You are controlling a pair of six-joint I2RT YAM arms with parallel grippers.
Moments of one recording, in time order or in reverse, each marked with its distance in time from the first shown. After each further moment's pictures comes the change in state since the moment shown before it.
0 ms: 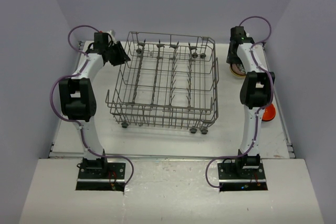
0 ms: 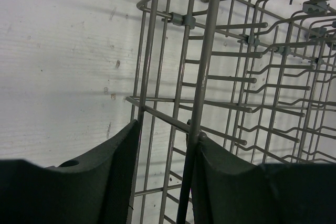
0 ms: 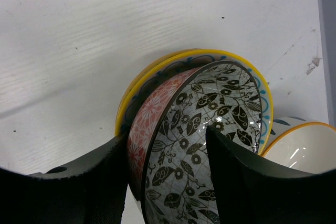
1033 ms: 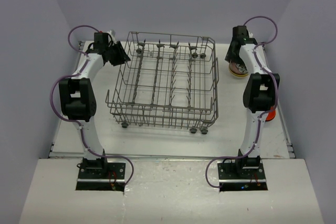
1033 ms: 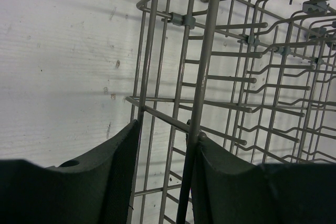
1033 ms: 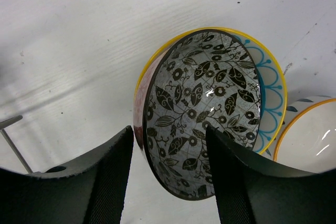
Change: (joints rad) left arm 0.000 0.000 0.000 0.001 0.000 0.000; right arm -0.002 -0.122 -0.148 0.077 -0.084 0.140
